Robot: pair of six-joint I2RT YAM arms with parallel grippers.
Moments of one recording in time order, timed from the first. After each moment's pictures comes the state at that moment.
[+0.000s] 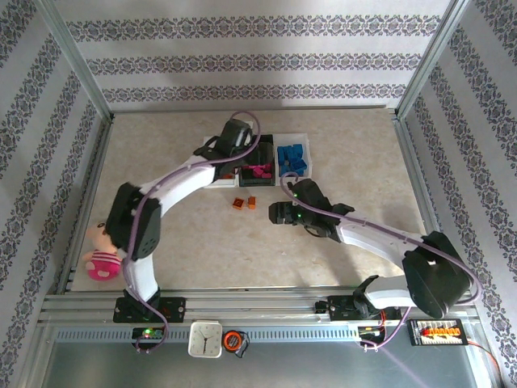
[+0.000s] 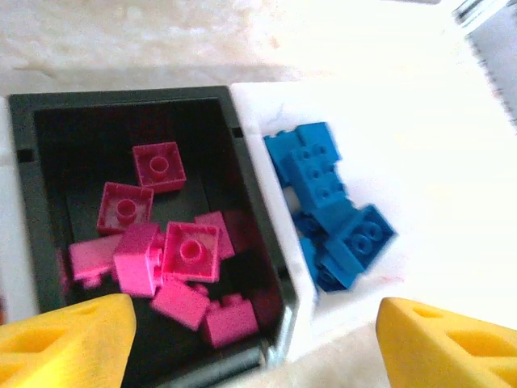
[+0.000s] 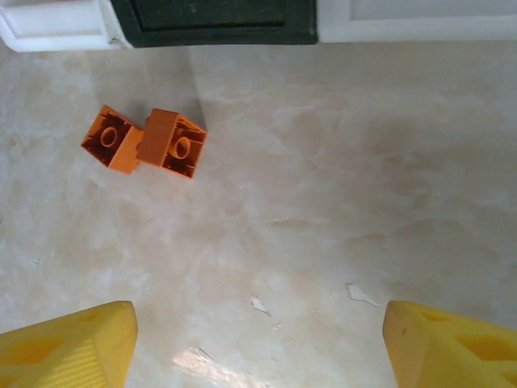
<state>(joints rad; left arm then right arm) -0.54 1.81 1.44 -0.26 0.05 -0.47 0.65 1.35 0.70 -0.20 -0.05 0.56</state>
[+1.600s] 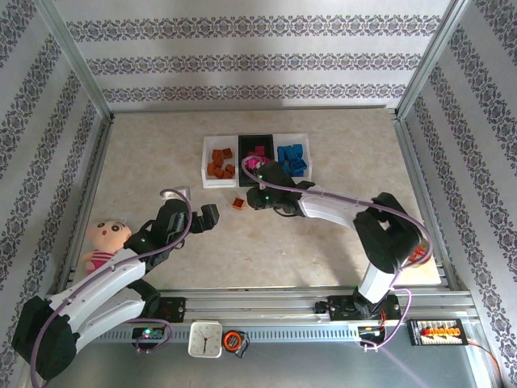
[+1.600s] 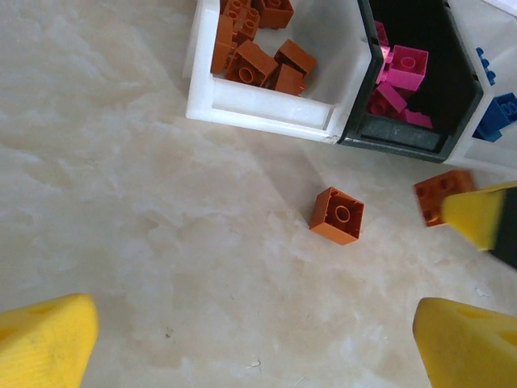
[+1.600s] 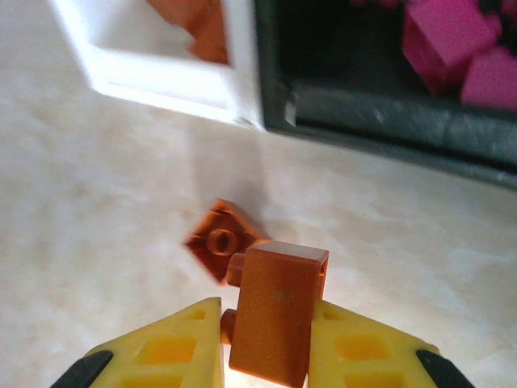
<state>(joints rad) -0.54 0.86 0.45 -0.22 -0.19 -0.64 0.72 1.70 1.07 -0.18 -0.10 0.51</state>
